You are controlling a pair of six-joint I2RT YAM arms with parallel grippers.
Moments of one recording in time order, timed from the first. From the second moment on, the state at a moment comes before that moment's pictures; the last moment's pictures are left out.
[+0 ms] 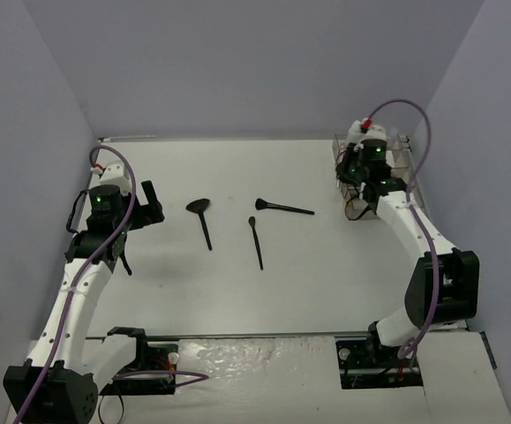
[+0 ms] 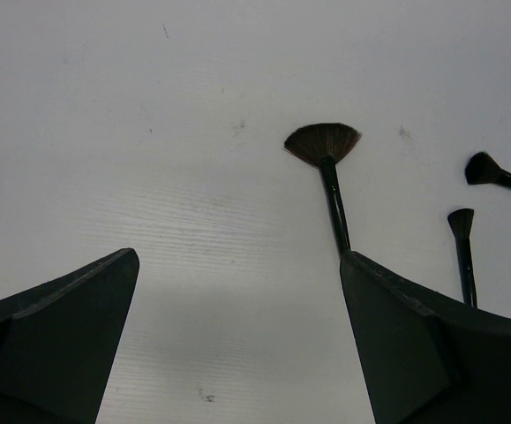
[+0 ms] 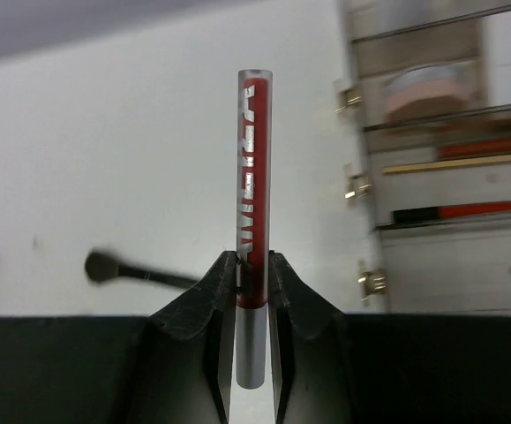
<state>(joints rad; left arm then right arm) -0.05 0.97 0.92 -0.46 -0.04 -0.25 0.16 1.52 1.16 -0.15 0.02 0.29</state>
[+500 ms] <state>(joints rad) -0.05 0.97 0.92 -0.46 -0.04 -0.25 -0.16 1.68 1.07 0.10 0.08 0.91</state>
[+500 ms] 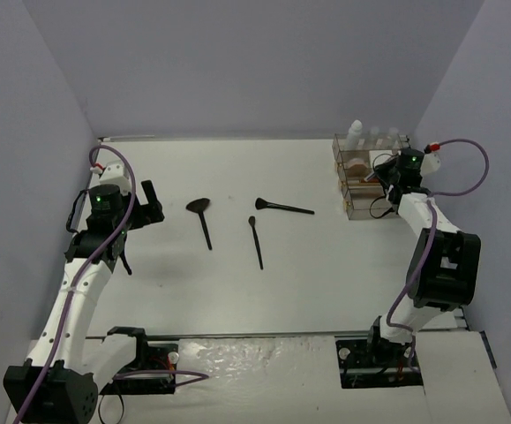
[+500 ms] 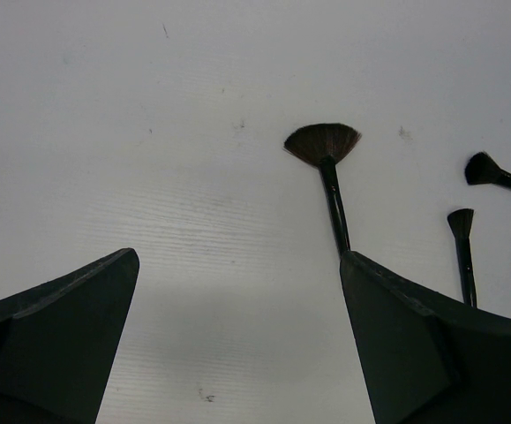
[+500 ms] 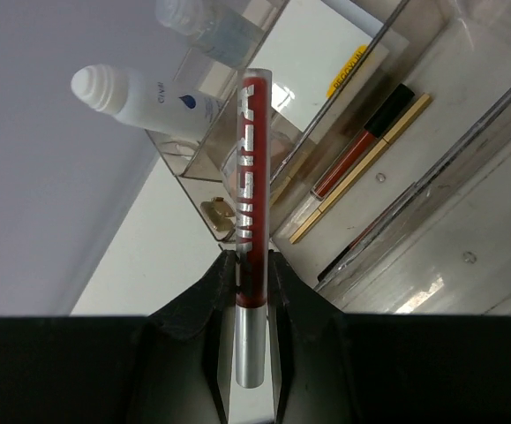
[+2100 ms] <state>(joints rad) -0.05 0.96 0.92 -0.46 -0.04 -0.25 0.54 1.49 1.08 -0.14 0.17 0.31</state>
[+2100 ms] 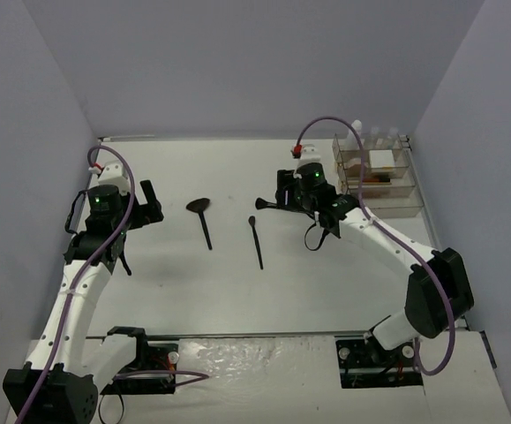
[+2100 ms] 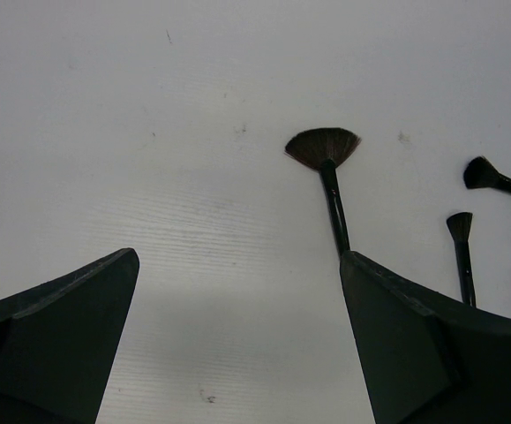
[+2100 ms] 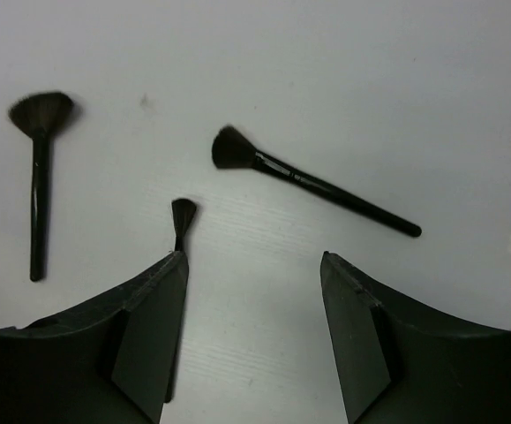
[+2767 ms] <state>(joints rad) -0.05 0.95 0.92 -0.46 -0.06 -0.25 0.80 1.85 1.10 -0.20 0.29 0.34</state>
